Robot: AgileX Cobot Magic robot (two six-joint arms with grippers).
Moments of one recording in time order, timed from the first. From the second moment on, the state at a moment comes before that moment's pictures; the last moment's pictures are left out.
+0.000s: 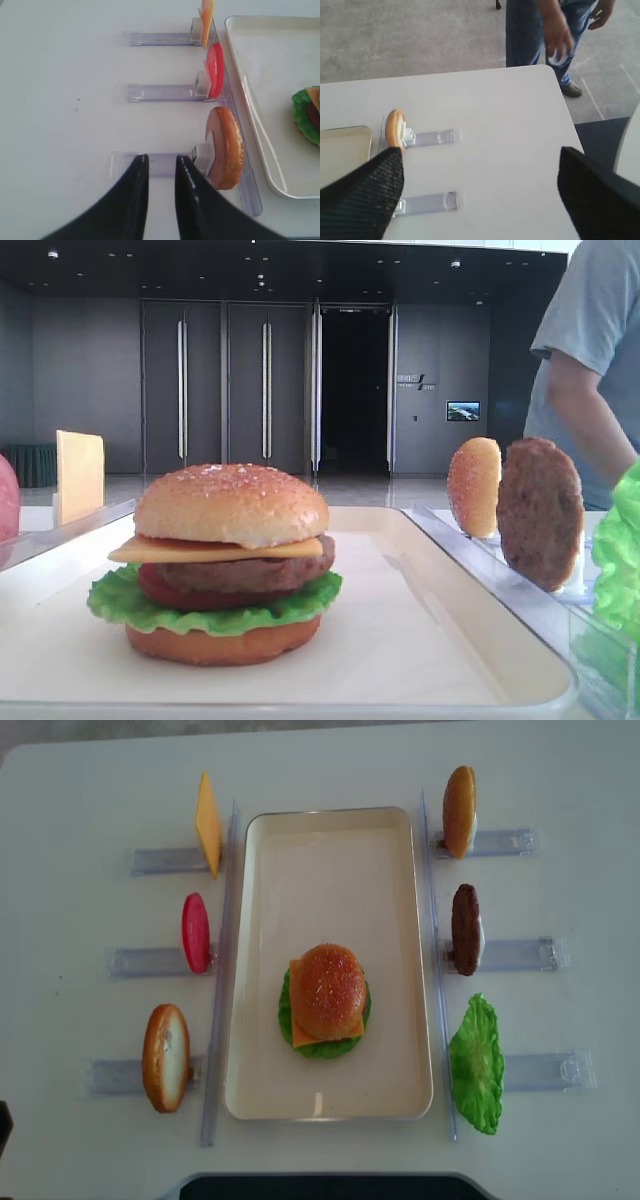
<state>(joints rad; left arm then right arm) 0.02 -0.02 -0.47 -0.01 1.11 -0.01 0.10 0.88 -1.42 -0.11 1.22 0.13</state>
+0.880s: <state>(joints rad) 0.02 -0.02 -0.47 -0.01 1.11 -0.01 0.10 0.05 -0.86 -0.14 1.23 0.13</state>
